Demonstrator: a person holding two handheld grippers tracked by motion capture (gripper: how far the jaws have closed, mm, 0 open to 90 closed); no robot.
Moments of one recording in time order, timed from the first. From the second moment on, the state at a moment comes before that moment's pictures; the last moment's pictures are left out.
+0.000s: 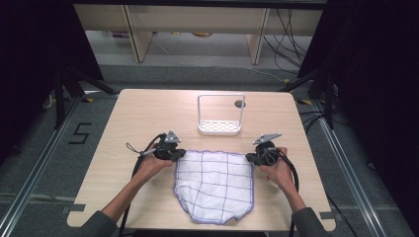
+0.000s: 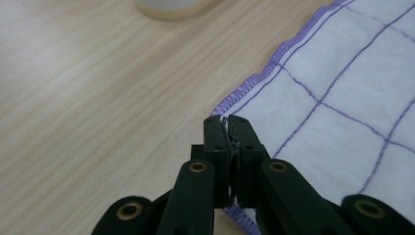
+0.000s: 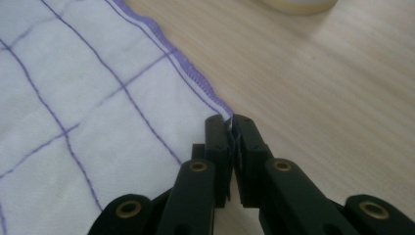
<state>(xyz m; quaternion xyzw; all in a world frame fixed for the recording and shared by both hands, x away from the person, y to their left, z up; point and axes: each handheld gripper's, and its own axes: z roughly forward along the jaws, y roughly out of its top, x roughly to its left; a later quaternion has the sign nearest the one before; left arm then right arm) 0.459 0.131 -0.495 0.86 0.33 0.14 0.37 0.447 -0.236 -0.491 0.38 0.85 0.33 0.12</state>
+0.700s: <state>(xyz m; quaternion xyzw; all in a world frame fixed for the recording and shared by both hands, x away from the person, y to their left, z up) 0.393 0.154 -0.392 0.85 0.29 0.14 0.42 0.377 -0.236 -0.374 0.32 0.85 0.39 0.14</state>
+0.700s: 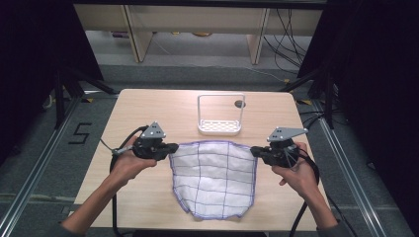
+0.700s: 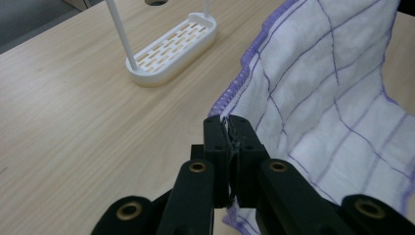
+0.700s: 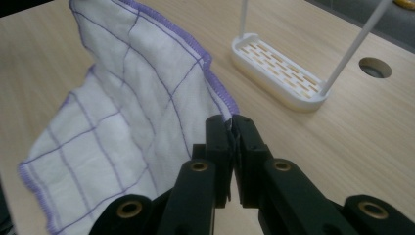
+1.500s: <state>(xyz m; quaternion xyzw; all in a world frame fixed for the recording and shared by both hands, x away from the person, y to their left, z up) 0.369 0.157 -0.337 0.83 0.28 0.11 0.47 0.349 -0.231 -0.318 0.28 0.86 0.41 0.12</state>
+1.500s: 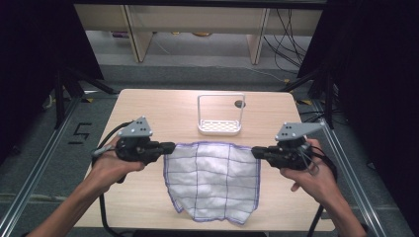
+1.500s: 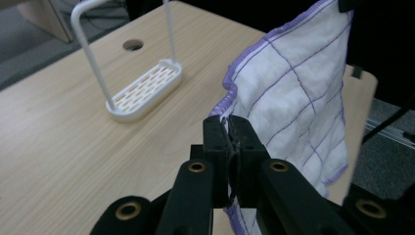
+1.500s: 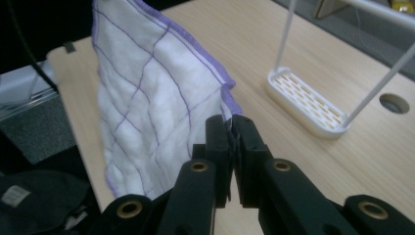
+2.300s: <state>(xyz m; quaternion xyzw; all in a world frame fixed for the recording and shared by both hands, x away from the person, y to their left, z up) 0.460 0.150 -0.429 0.81 0.33 0.15 0.46 0.462 -0.237 -0.406 0.37 0.84 0.38 0.12</state>
